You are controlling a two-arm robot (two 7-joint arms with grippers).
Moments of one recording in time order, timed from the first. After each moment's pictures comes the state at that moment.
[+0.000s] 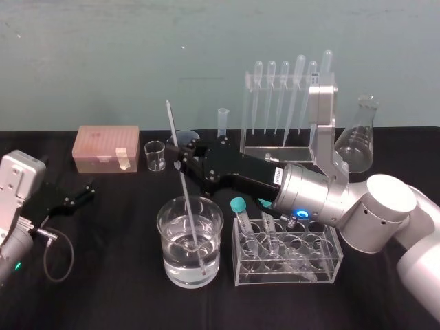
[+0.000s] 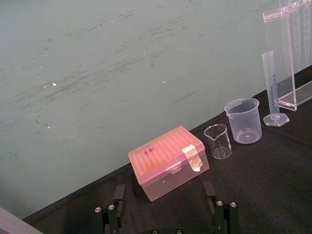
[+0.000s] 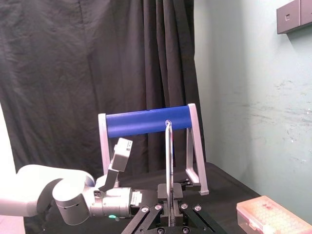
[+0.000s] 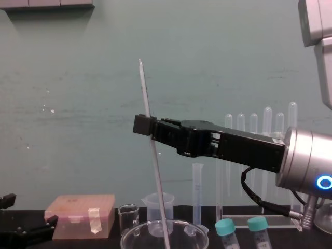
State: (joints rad) left arm -0.20 0.60 0.45 -1.41 -0.25 -0.12 0.03; right arm 0.50 0.40 -0.63 -1.38 0.75 -0.07 0.80
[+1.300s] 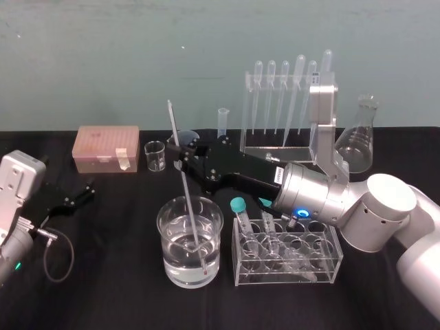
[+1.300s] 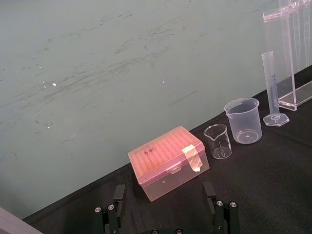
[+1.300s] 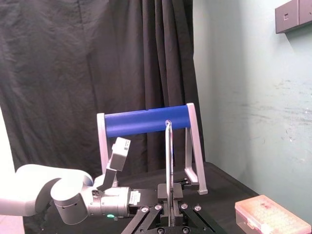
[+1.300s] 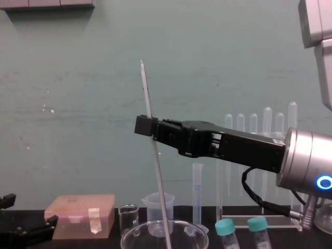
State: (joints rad) left arm -0.20 0.60 0.45 -1.41 -0.25 -0.12 0.03; right arm 0.50 0.40 -0.63 -1.37 0.75 -0.08 0.80
